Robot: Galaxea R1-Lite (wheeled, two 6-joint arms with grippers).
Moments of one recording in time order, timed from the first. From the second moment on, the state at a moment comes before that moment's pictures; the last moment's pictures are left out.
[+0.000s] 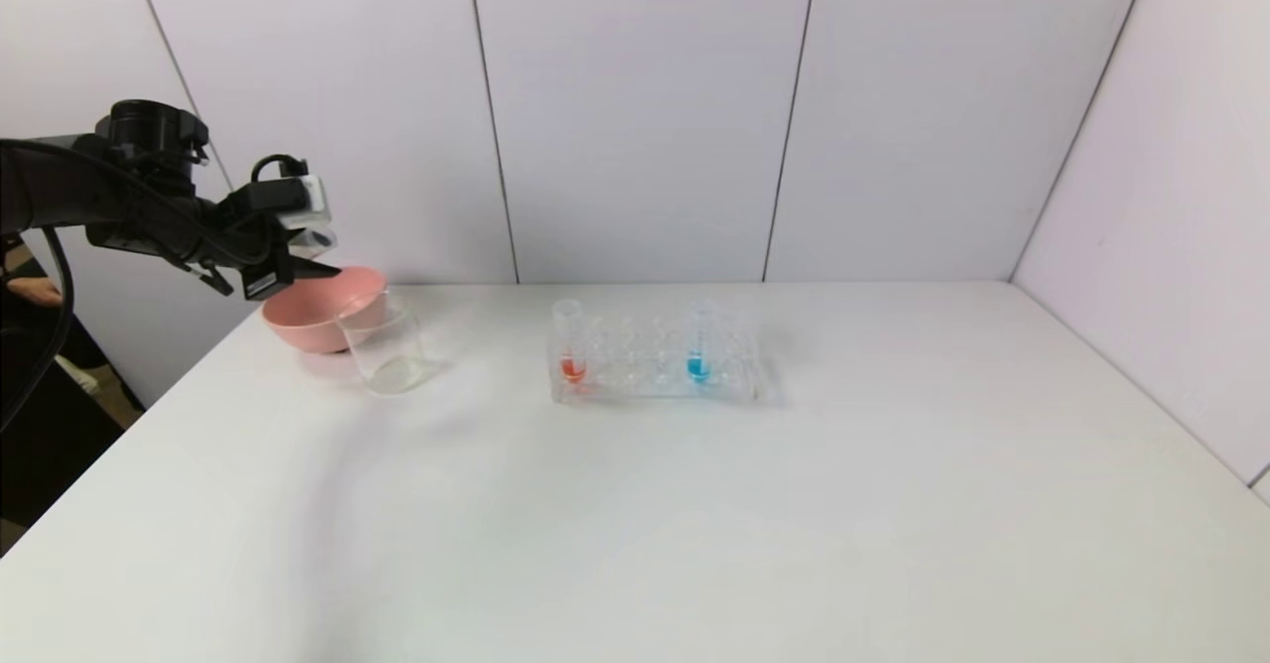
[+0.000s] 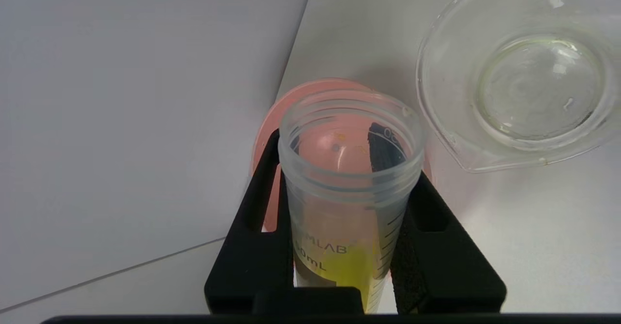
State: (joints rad) left arm 0.24 2.20 -2.01 0.48 -0.54 1.34; right arm 0.00 0.00 0.00 0.00 -0.04 0.09
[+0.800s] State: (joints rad) left arm 0.24 2.19 -2.01 0.65 -0.48 1.42; right arm 0.00 0.00 0.00 0.00 -0.04 0.09
